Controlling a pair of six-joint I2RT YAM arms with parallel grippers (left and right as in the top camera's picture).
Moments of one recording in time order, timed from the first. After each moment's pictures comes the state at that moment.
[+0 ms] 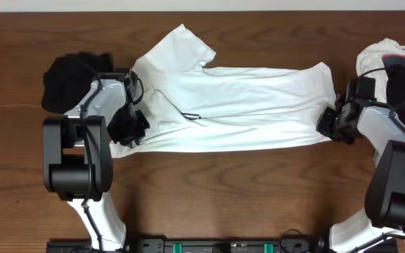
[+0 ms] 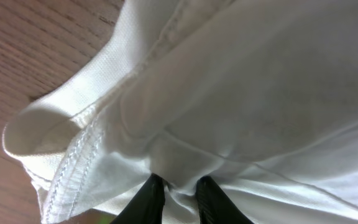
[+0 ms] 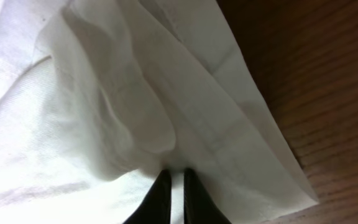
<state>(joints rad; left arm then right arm) -0.03 2.02 1.29 -1.07 -0.01 -0.57 -0.20 1.79 1.00 -0.59 -0.10 0.31</state>
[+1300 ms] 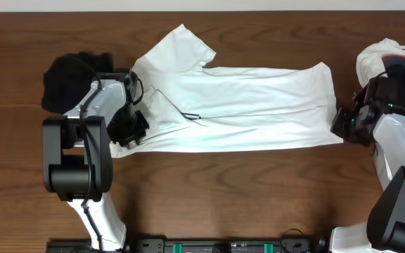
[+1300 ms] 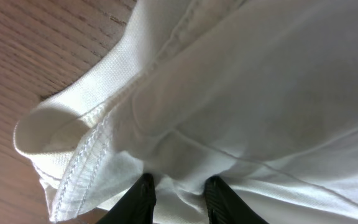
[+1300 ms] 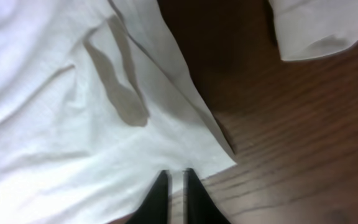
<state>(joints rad) -0.03 2.01 1.29 -1.08 -0.03 -0.57 -0.28 1.64 1.00 -0.67 -0.09 0.23</state>
